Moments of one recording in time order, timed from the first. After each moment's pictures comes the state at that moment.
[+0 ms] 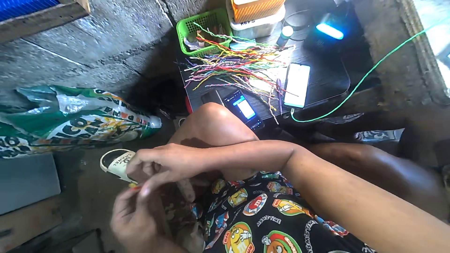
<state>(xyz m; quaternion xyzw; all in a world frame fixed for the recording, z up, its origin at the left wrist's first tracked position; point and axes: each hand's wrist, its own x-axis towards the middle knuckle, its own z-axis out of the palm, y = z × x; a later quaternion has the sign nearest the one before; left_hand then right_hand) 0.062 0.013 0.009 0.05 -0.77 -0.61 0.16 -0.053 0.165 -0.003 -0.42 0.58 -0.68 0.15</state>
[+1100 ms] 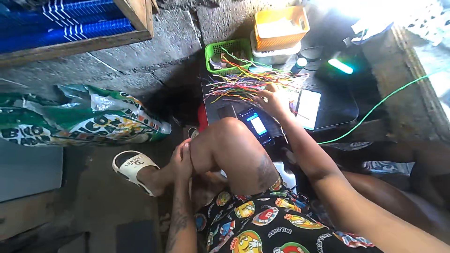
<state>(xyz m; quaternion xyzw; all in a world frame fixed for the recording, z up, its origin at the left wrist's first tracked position) -0.026 0.023 -0.099 0.10 -0.88 -0.46 0.02 -0.160 0.392 -0.116 -0.03 0.97 -0.25 -0.03</state>
